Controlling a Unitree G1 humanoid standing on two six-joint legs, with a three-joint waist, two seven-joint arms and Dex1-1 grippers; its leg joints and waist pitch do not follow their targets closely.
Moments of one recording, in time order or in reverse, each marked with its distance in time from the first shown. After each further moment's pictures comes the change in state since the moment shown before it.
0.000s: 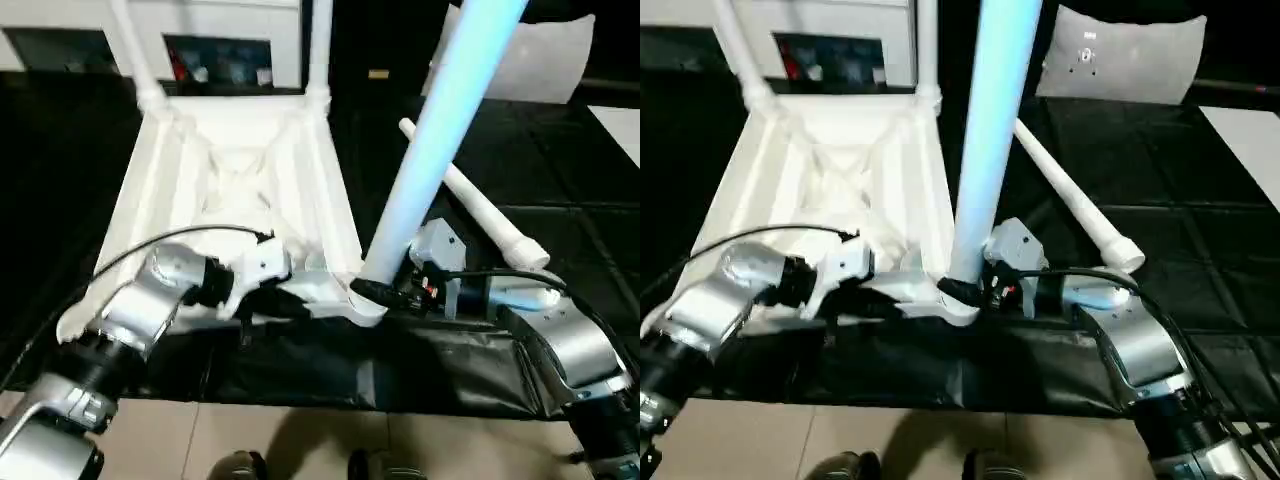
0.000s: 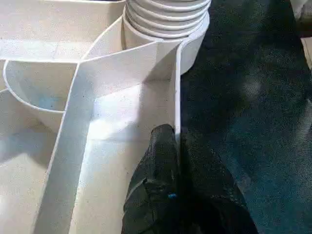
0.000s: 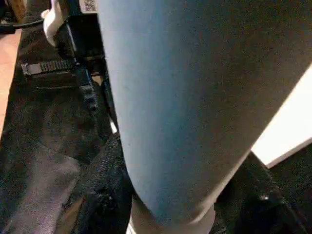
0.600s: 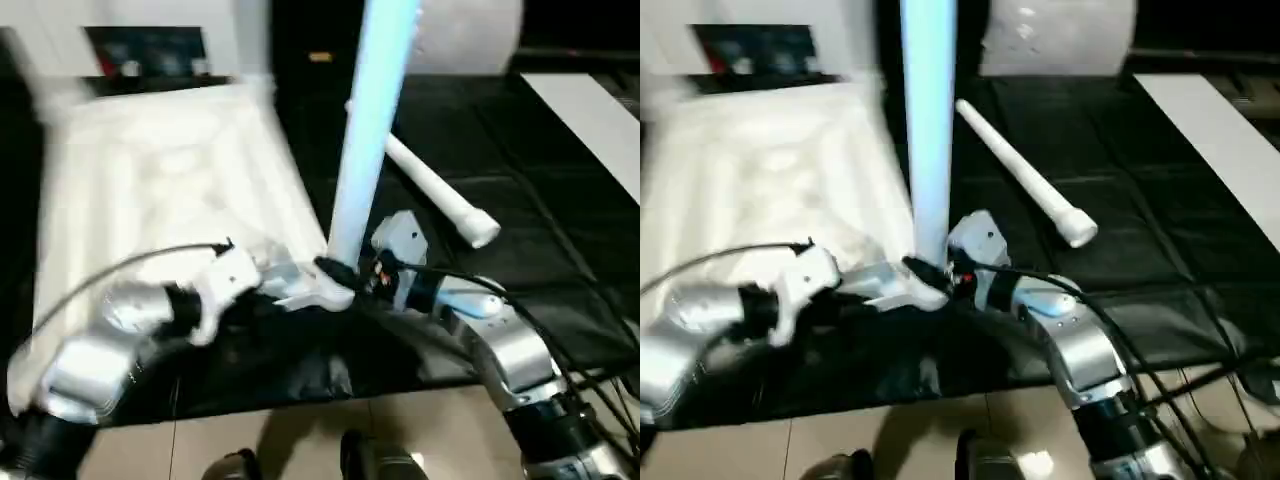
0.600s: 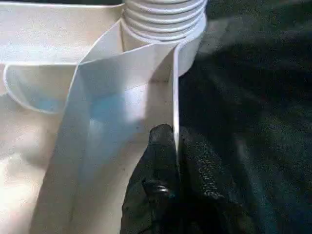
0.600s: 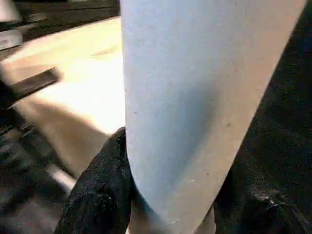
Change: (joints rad) left arm 0.359 -0.017 0.185 -0.560 0.006 0.379 0.345; right arm -0.010 0.239 0.002 0.053 -0.064 -0.026 -0.309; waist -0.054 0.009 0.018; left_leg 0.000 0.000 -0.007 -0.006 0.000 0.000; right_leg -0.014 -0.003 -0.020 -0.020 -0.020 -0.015
